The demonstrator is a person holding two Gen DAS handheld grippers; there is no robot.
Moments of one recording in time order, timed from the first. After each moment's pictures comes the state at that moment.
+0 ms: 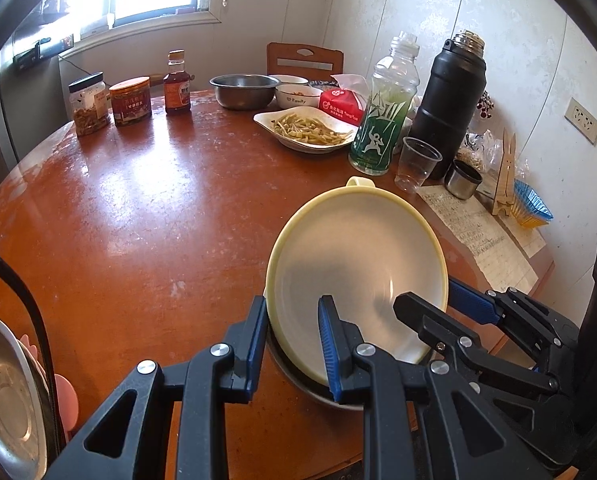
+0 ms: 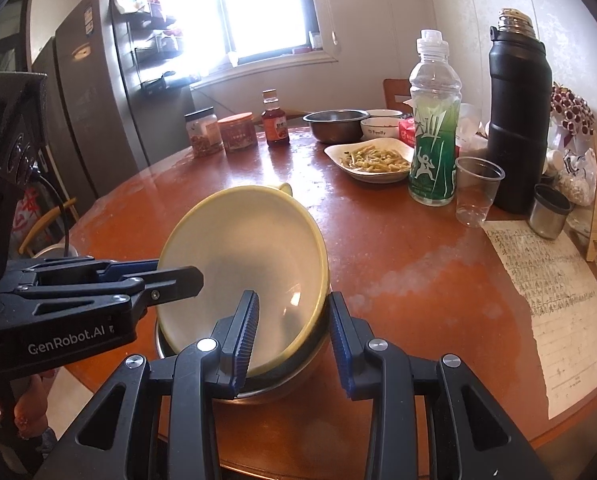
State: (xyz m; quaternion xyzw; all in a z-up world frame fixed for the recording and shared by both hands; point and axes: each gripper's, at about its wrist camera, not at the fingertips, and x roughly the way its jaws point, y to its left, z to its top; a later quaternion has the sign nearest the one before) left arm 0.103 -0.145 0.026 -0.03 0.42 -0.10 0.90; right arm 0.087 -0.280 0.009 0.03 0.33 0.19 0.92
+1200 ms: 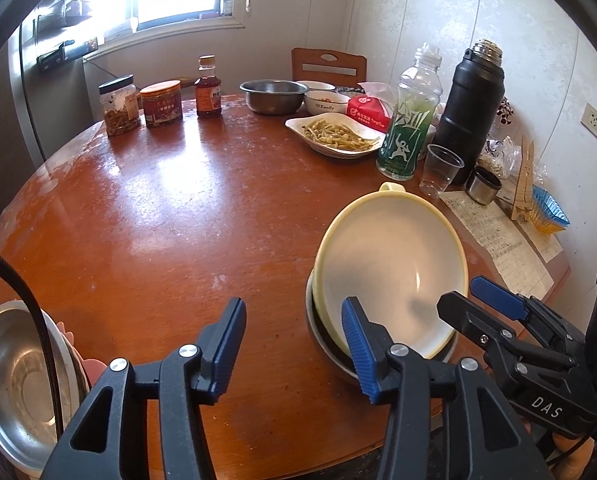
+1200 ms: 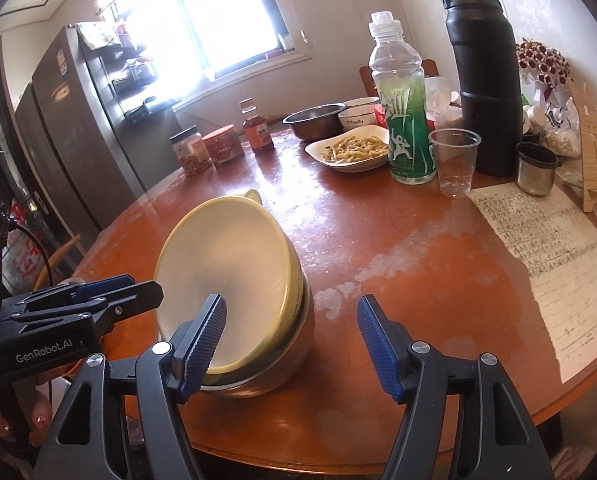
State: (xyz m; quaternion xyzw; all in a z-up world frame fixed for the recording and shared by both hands) left arm 0.090 -0.127 0.035 -0.02 0.42 -0.05 0.91; right arm 0.081 -0.304 0.008 0.12 0.35 0.18 0.91
